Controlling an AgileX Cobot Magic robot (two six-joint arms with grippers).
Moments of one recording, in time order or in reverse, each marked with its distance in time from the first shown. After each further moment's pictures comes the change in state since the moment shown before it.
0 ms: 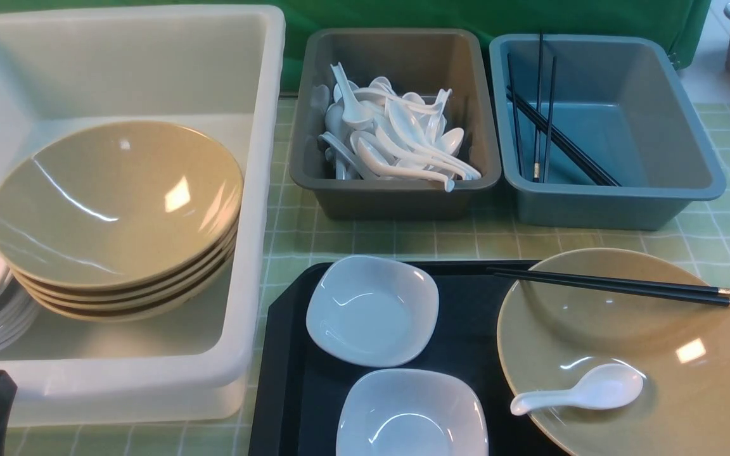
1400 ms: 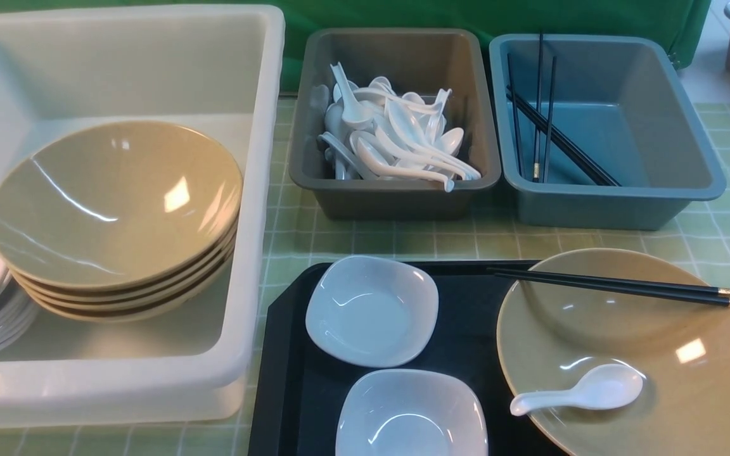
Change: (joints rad) right arm 0.000 0.108 -0.176 -0.002 -0.443 0.443; left arm 0.000 0.003 0.020 -0.380 -0.661 -0.048
